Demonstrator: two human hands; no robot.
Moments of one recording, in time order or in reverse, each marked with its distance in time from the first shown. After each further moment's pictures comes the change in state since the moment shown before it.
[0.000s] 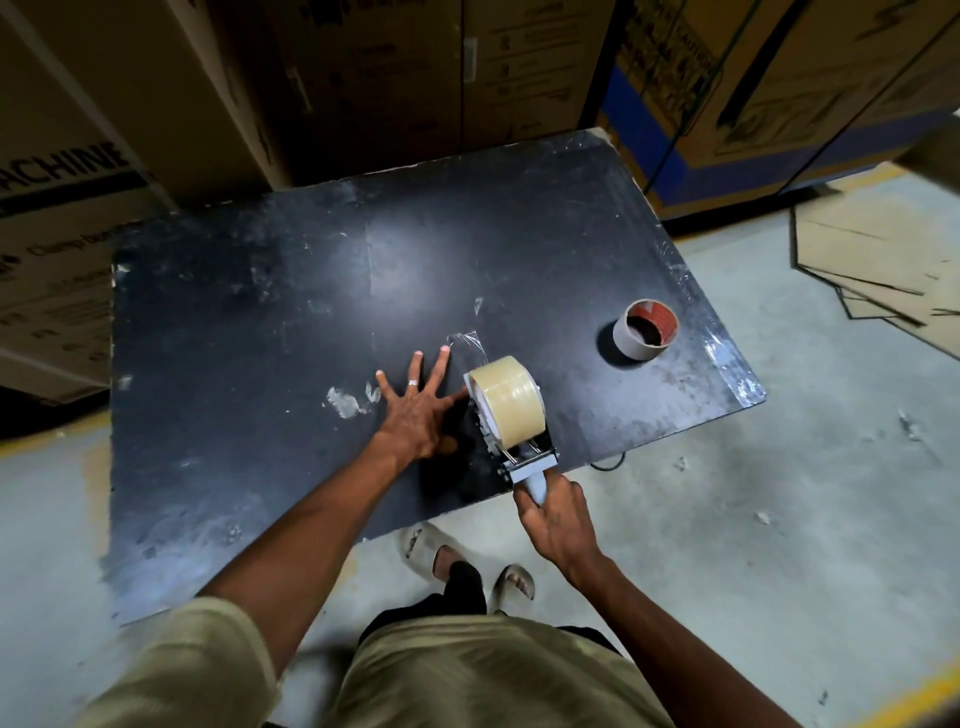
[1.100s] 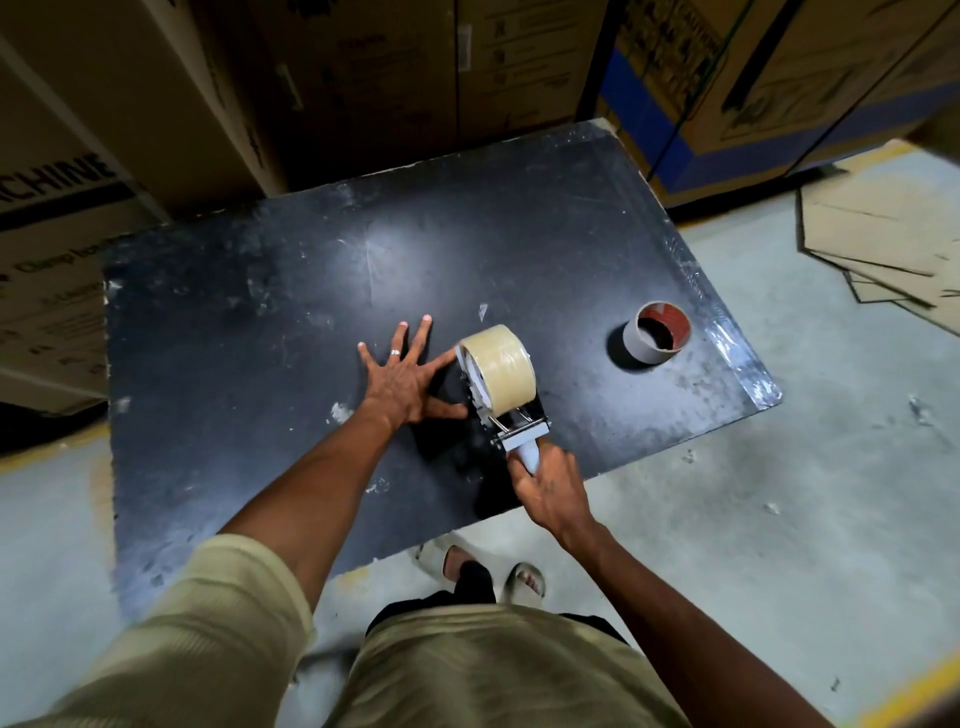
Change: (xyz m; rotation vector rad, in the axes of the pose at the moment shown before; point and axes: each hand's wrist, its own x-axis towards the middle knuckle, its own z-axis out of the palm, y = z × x) left_hand 0.052 -0.049 -0.019 -0.062 0.057 -0.070; right_hand 0.045 -0.039 0.003 0.013 0.021 -0.009
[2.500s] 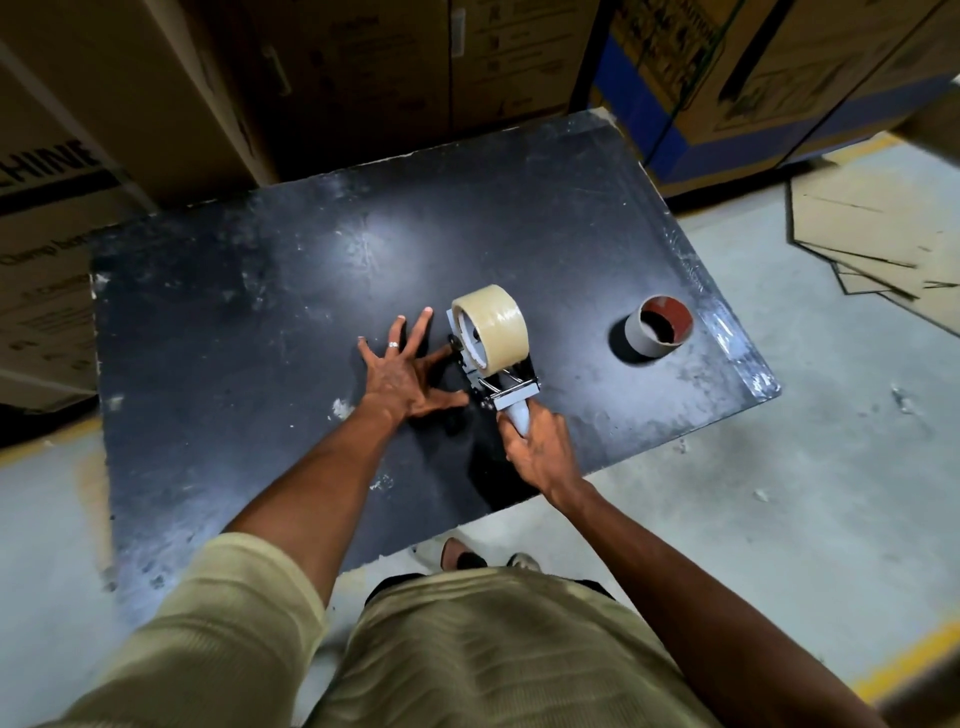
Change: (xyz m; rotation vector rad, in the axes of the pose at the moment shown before) left_hand -0.003 -0.007 -0.001 -0.016 0.041 -0.004; right_hand 0.034 -0.020 0.010 -0.004 0.054 -0.035
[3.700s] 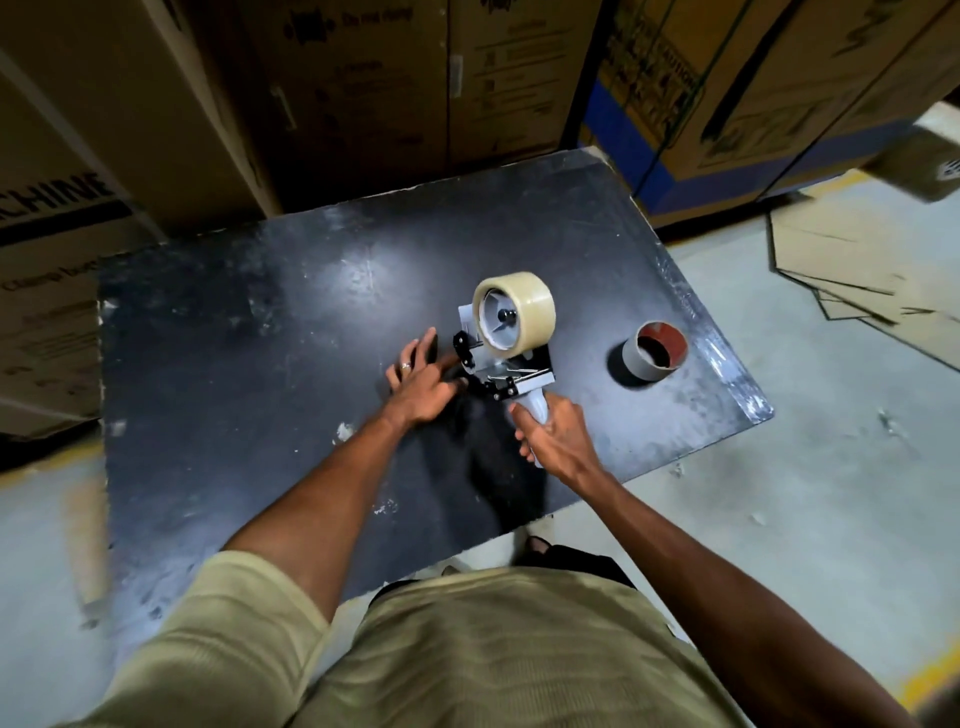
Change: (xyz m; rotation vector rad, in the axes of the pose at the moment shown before) left_hand 0.021 0.009 -0.007 -0.567 0.046 -0.005; right_hand 0.026 -0.015 -0.029 0.325 -0.043 0.043
